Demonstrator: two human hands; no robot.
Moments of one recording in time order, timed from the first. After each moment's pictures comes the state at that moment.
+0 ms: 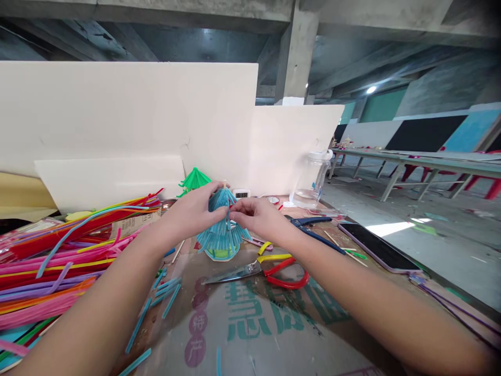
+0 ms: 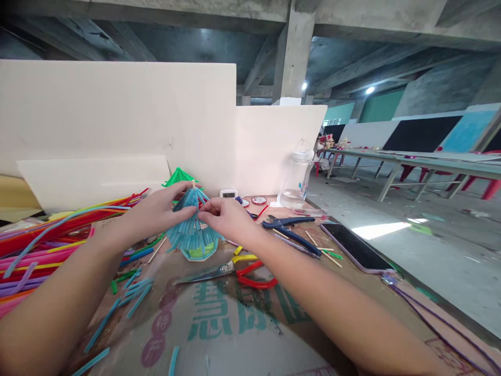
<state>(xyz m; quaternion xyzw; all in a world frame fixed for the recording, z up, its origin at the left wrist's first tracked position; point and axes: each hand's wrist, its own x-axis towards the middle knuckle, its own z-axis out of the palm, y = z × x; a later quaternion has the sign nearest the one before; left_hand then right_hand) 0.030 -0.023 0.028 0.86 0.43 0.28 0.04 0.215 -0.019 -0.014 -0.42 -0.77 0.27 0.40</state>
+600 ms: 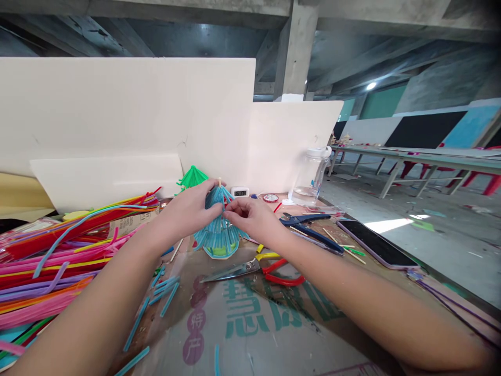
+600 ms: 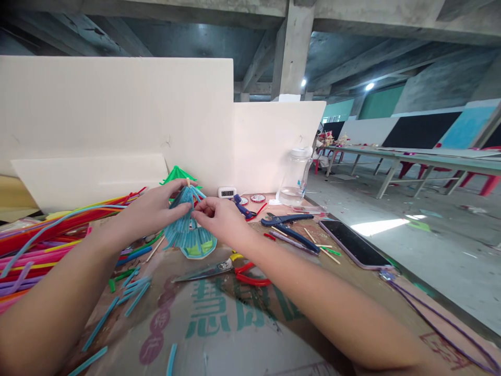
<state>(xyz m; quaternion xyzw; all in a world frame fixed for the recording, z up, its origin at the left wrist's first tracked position) 0.032 -0.028 0.031 0.85 0.45 0.27 0.02 0.209 -0.020 -0.024 -0.42 -0.78 0.20 0.42</state>
